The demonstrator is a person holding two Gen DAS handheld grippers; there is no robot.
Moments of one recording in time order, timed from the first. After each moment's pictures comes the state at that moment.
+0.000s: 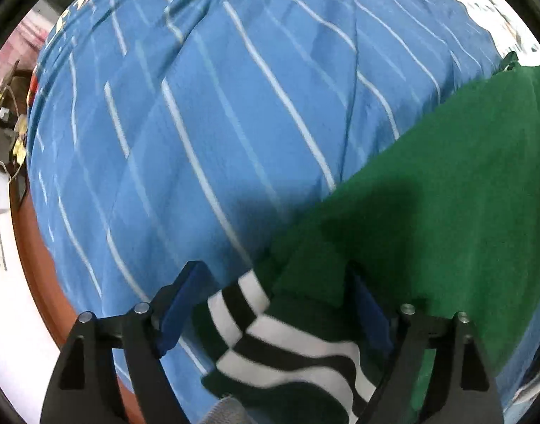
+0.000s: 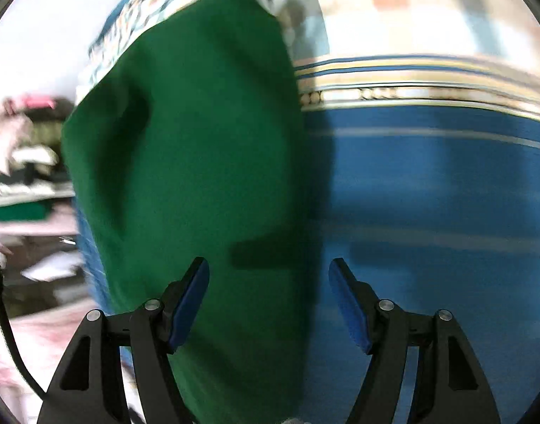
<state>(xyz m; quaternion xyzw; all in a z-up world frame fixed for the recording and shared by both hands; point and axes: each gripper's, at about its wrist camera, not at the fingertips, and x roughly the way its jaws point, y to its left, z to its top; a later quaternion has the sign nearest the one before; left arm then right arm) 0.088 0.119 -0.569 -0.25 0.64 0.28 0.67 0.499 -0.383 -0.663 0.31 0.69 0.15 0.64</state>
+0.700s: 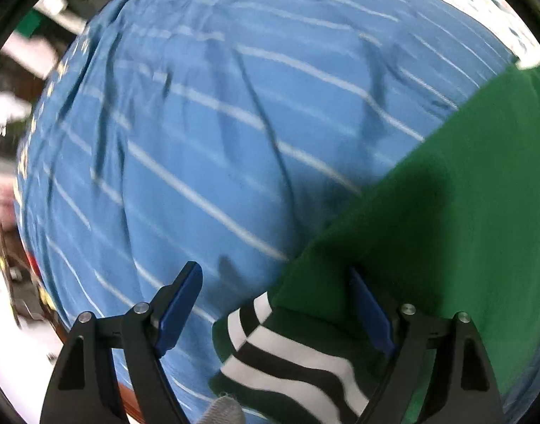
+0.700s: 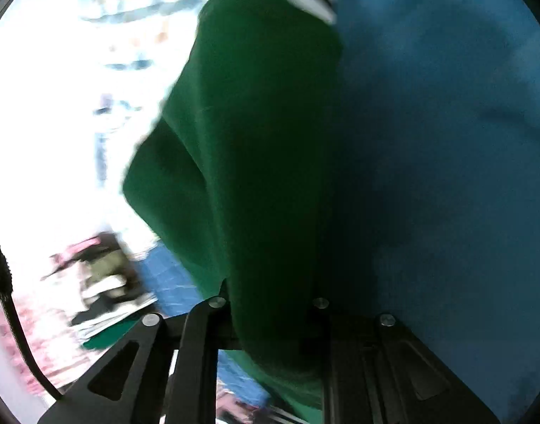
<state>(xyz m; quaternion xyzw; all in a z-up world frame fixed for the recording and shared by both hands) 0.193 0.118 -0.559 -0.02 0.68 0.14 0.72 0.338 -0.532 -0.610 0.45 0.67 -0.03 0.59</state>
